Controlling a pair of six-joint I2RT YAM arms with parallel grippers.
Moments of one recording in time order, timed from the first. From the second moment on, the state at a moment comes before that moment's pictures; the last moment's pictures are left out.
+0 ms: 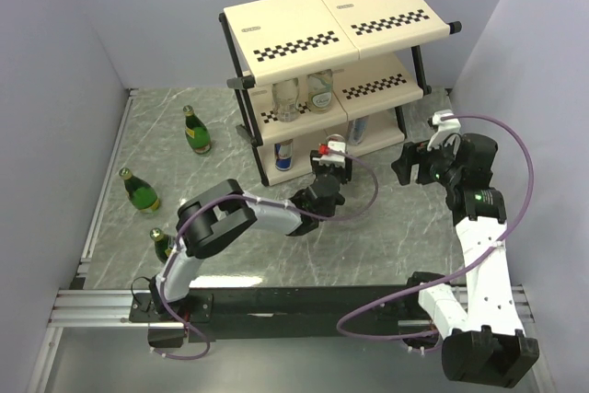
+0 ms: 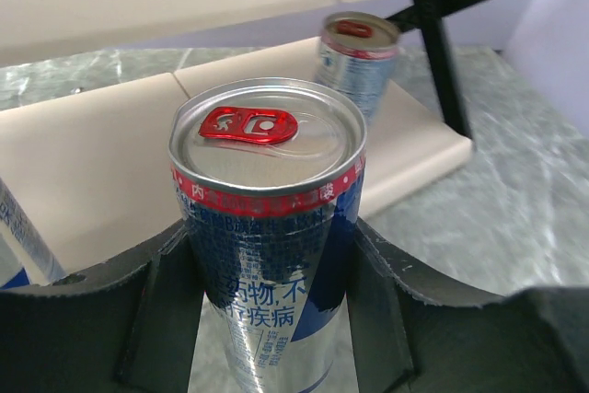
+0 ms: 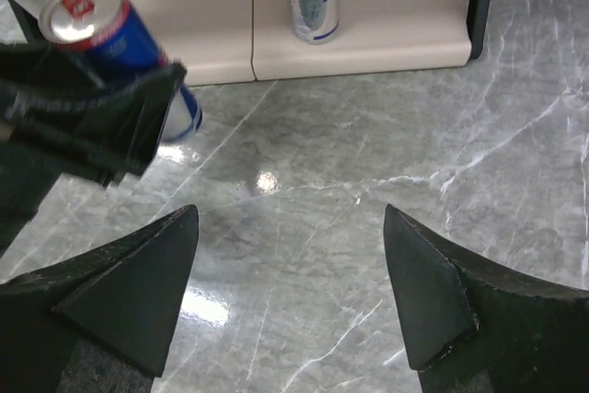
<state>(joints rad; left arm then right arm) -1.09 2.08 1.19 0.98 -0.86 -0.09 -0.14 0.88 0.93 -0.56 -0.45 -0.14</state>
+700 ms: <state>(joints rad) -0.99 2.25 1.30 1.02 -0.91 0.02 -0.19 0.87 0.92 -0.56 -0.50 -0.14</state>
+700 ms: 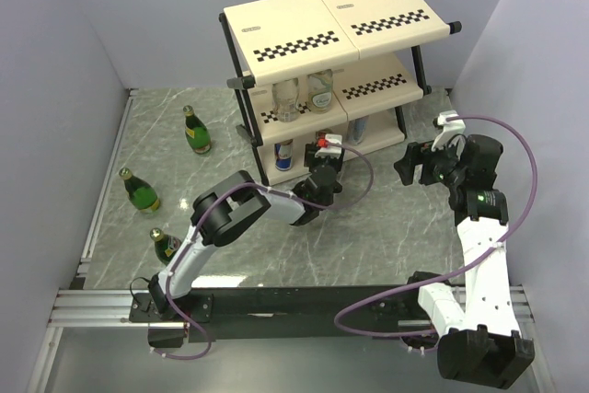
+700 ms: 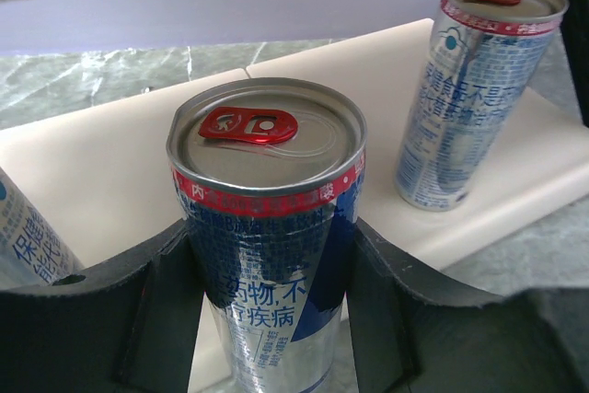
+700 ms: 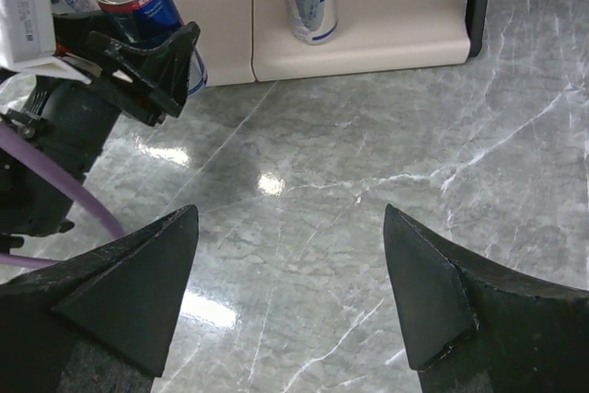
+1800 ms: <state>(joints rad) -0.93 2.32 1.37 1.11 -0.92 0.10 -0.22 0.87 0.92 -0.56 -0.56 -0.14</state>
